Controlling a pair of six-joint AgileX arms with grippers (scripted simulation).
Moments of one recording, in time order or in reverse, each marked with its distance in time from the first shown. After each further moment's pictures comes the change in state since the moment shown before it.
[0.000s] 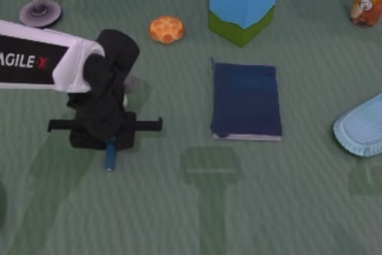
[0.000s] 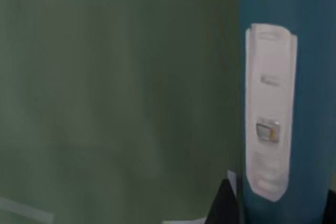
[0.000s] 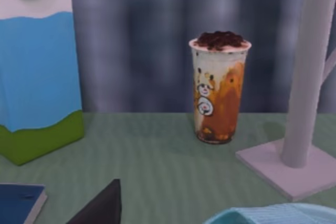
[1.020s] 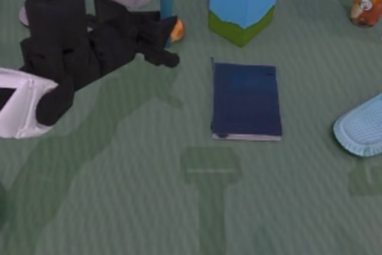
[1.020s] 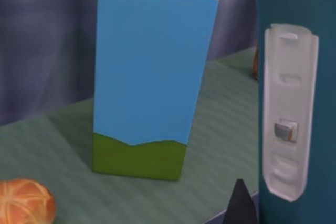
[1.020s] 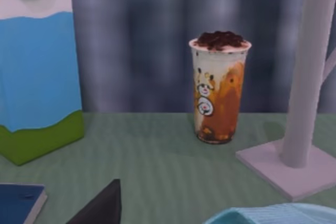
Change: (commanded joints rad) left arm 0.033 -0.290 -0.330 1.237 0.408 0.314; right arm 0.000 0.000 0.000 0.000 0.000 0.000
